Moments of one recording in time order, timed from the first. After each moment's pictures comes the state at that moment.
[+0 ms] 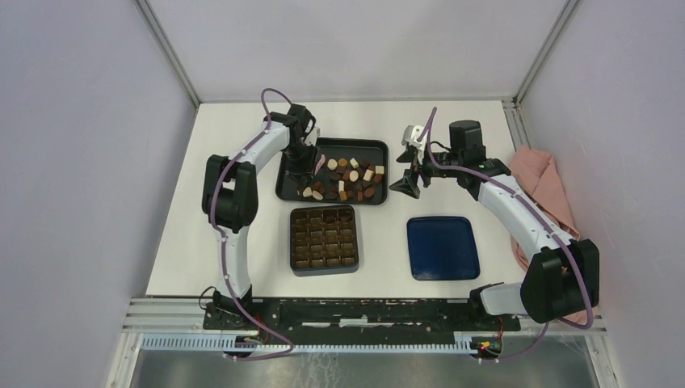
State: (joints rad) left arm -0.31 2.11 1.73 -1.01 0.16 -0.13; right arm 0.26 1.36 1.05 -0.32 -0.88 -0.61
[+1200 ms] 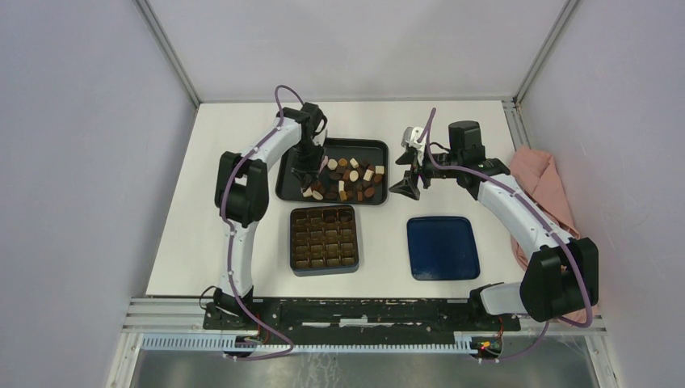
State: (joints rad) left arm -0.36 2.23 1.90 -1.13 0.06 -0.13; right arm 0.26 1.36 1.05 -0.34 -0.91 -0.63
